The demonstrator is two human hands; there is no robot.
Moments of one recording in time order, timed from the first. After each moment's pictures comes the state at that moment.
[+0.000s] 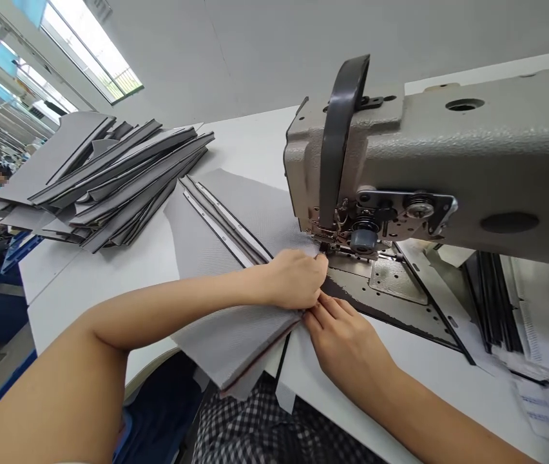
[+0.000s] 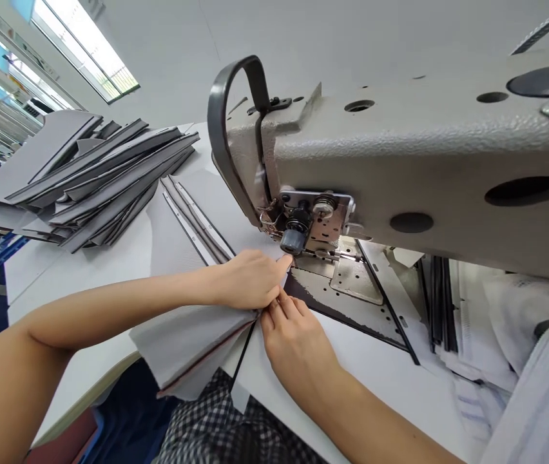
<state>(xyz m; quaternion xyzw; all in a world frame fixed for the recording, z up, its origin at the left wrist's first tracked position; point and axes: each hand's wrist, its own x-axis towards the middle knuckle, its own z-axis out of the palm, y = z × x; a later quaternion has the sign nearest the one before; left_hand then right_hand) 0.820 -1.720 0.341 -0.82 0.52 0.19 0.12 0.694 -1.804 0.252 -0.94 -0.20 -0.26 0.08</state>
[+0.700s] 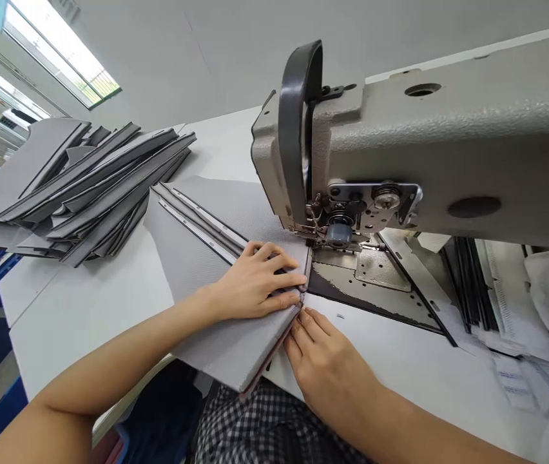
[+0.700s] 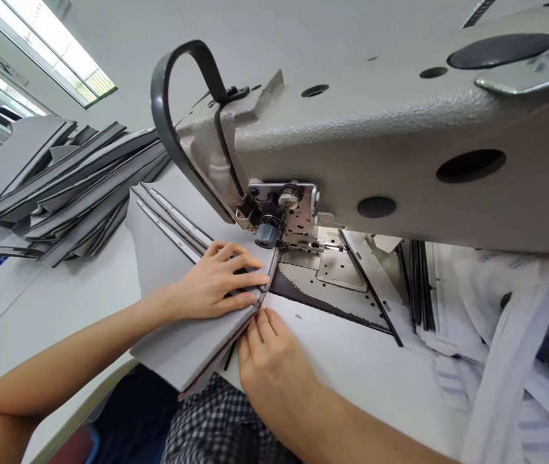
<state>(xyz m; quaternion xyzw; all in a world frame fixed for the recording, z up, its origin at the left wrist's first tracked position) 0.826 -1.660 0.332 -0.79 0.61 0.06 0.01 0.671 -1.781 0.260 -0.94 -0.22 -0.26 0.09</state>
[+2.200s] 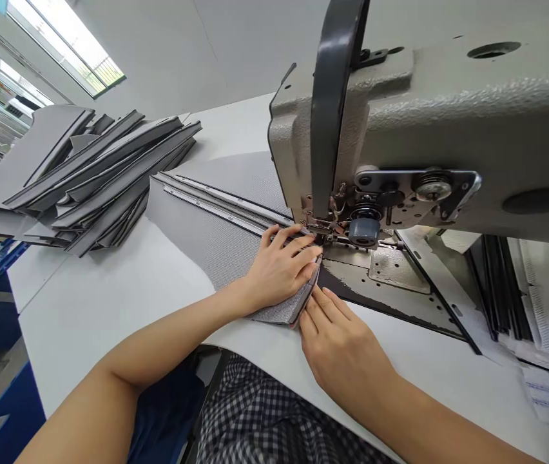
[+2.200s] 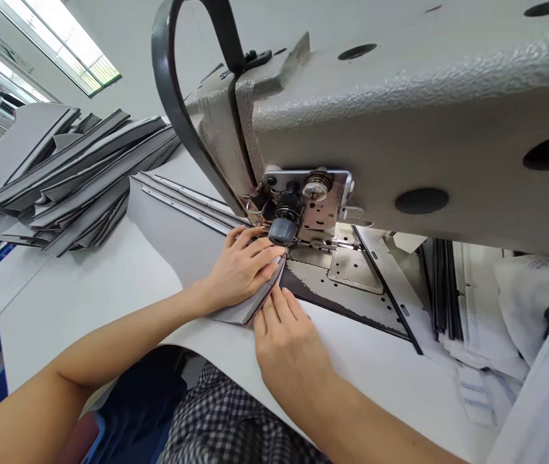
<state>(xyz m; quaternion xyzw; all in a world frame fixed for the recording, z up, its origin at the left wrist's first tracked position) 0.830 -1.683 0.280 -0.85 0.52 -0.08 -0.08 0.684 -1.791 0.252 -0.95 -0.18 -0.24 0.09</state>
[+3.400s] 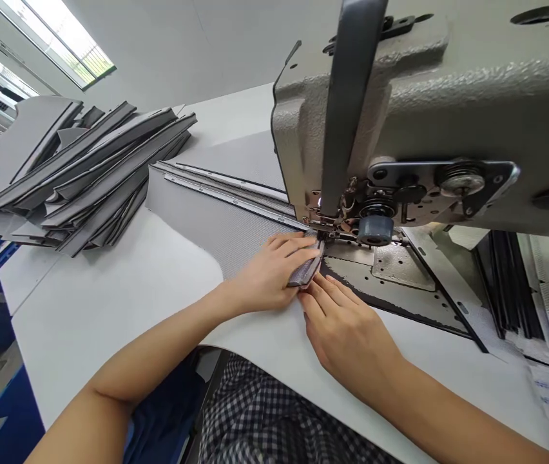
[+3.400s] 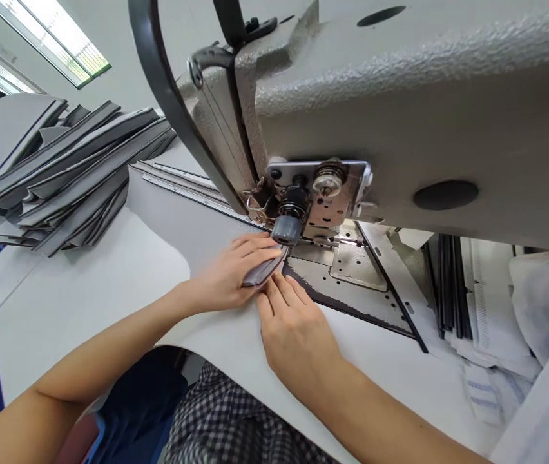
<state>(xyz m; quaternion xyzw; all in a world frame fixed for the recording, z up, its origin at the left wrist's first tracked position) 0.832 -1.662 0.292 -0.80 0.57 0.04 -0.15 0.698 -1.801 0.253 -0.95 -0.15 -0.22 0.14</state>
